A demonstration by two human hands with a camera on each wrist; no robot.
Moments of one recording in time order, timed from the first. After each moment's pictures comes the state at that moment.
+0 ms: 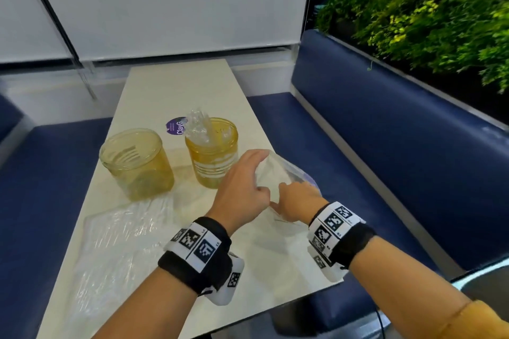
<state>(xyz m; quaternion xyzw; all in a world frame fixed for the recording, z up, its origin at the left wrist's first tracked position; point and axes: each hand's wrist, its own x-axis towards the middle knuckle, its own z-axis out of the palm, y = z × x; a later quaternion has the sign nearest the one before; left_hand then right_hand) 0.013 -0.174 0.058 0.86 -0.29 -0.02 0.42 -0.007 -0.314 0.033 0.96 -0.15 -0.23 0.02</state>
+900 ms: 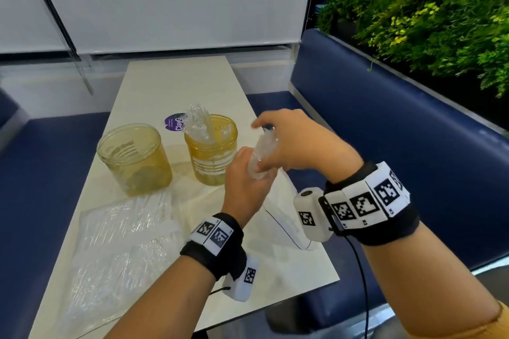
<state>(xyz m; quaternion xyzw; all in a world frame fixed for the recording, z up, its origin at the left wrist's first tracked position) 0.024 -0.199 0.032 0.77 -0.19 0.07 0.61 -0.019 -0.301 0.181 0.97 -0.01 -0.04 -0.22</state>
